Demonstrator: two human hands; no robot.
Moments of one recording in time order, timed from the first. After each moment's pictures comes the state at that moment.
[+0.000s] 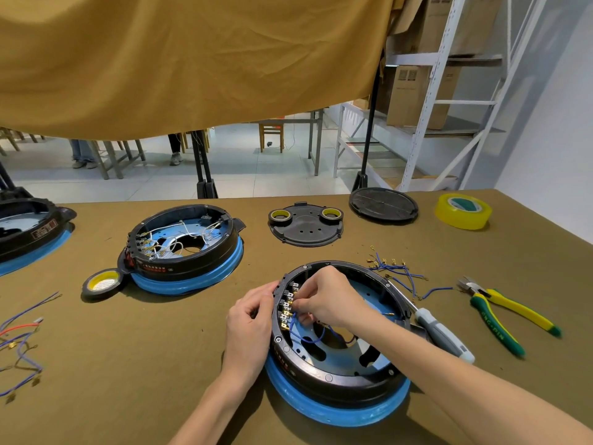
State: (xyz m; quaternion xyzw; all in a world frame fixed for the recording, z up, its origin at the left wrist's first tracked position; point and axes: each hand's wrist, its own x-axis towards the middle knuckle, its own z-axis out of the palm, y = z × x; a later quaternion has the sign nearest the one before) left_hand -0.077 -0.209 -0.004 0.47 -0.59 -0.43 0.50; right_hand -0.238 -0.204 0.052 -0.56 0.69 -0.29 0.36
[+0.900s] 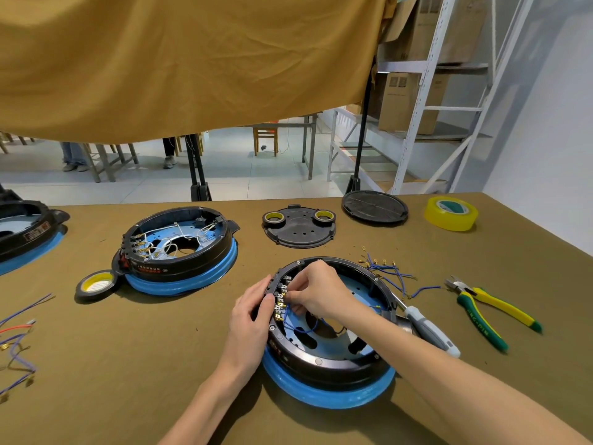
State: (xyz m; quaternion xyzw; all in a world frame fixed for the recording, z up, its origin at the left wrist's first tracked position) left_hand -0.075 -0.207 0.003 0.45 -0.64 -0.45 0.43; right_hand -0.239 -0.210 0.053 -0.61 0.68 -0.28 0.30
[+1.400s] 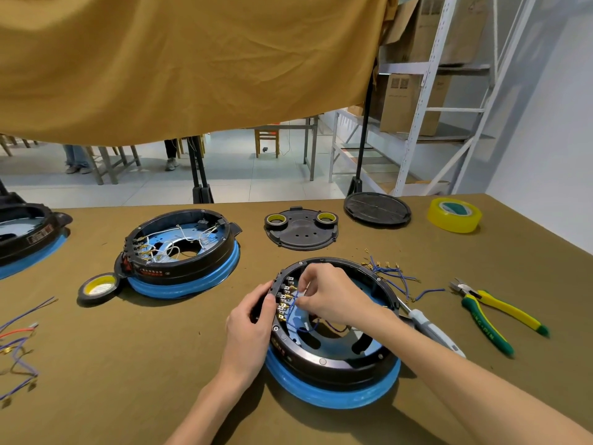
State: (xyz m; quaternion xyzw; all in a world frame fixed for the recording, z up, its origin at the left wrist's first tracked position) left_hand -0.075 -0.206 0.000 0.48 -0.63 -0.41 0.45; right_hand -0.251 -0.201 0.063 -0.66 0.67 -0.24 0.24
